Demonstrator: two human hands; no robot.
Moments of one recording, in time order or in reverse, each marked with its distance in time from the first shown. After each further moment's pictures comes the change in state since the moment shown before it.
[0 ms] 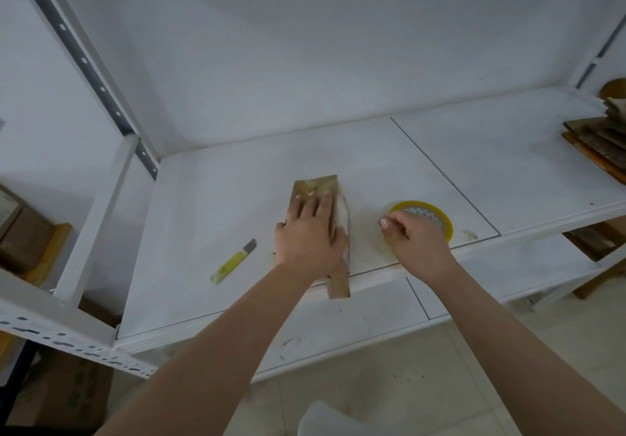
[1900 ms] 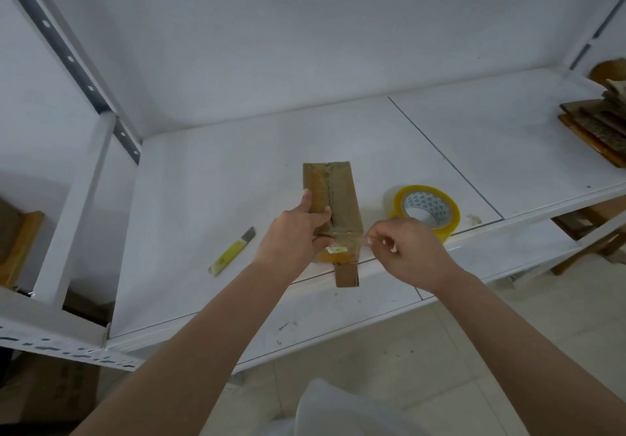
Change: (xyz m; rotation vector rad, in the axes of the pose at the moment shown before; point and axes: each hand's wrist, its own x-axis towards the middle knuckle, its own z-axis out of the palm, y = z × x) left_hand -0.007 -0.036 -0.025 -0.147 -0.267 0.113; right_hand -0.013 -0.012 0.019 -0.105 -0.130 -0.277
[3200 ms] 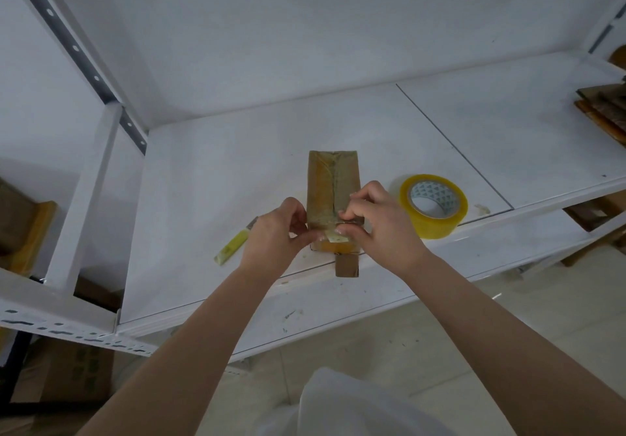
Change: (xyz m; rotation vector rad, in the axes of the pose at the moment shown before) left_hand -0.016 -0.038 0.028 -0.420 0.337 0.012; right_hand 0.020 -0.025 0.022 0.128 0.152 -0.084
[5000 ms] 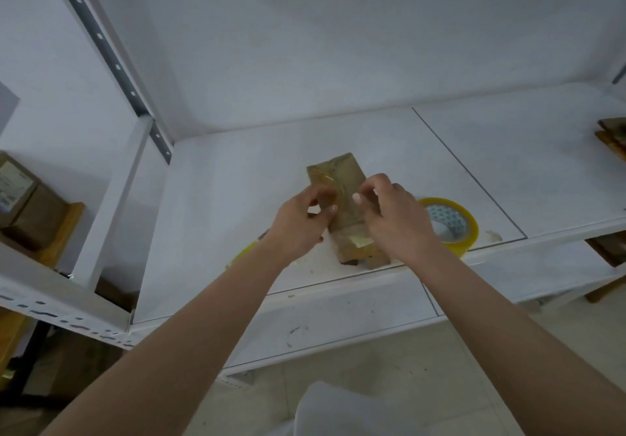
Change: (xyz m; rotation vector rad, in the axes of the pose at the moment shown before) left_hand 0.030 0.056 -0.019 -0.308 -0.111 -0.285; right_hand 0.038 -0.015 -0.024 -0.179 -0.086 0.323
